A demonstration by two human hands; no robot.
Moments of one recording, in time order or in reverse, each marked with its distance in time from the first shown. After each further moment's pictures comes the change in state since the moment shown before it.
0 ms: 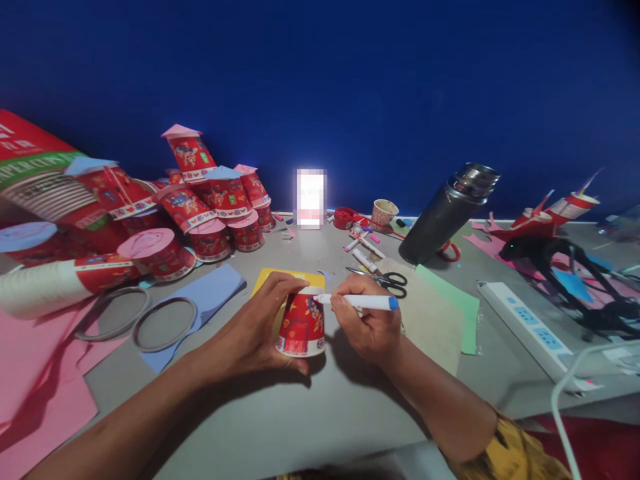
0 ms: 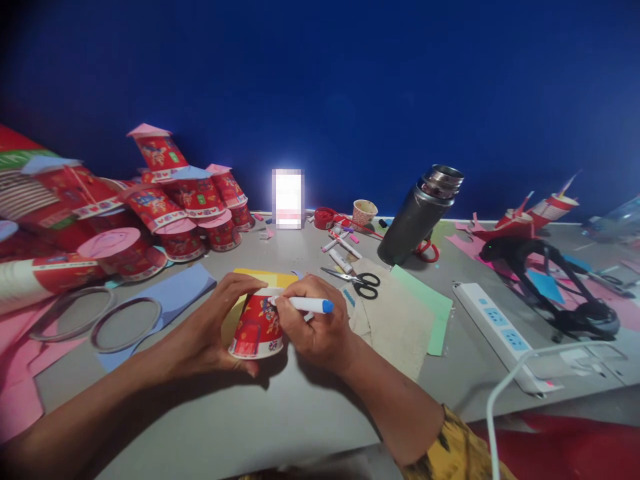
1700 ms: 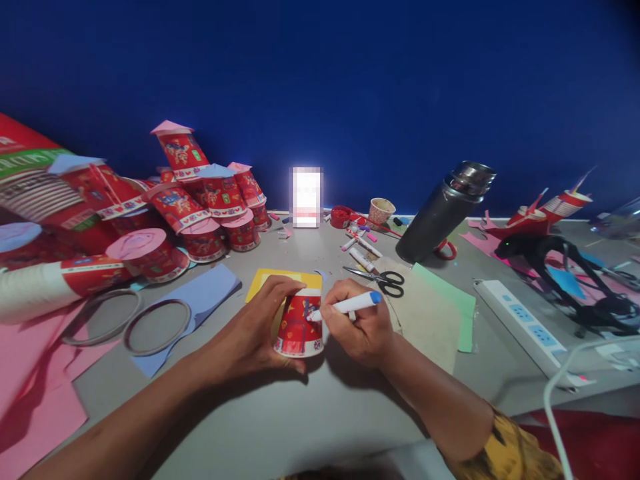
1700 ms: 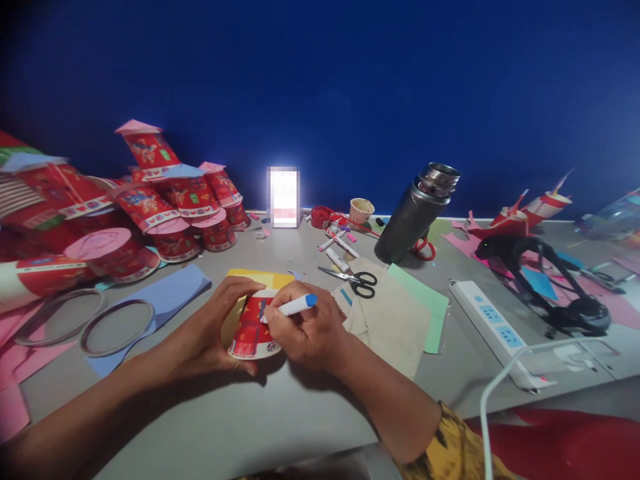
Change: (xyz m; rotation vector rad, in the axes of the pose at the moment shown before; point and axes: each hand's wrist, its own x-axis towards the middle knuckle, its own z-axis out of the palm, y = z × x) left_hand 0.000 0.000 0.006 0.028 0.003 0.003; right_hand 0.001 0.001 0.000 0.077 -0.092 -0.012
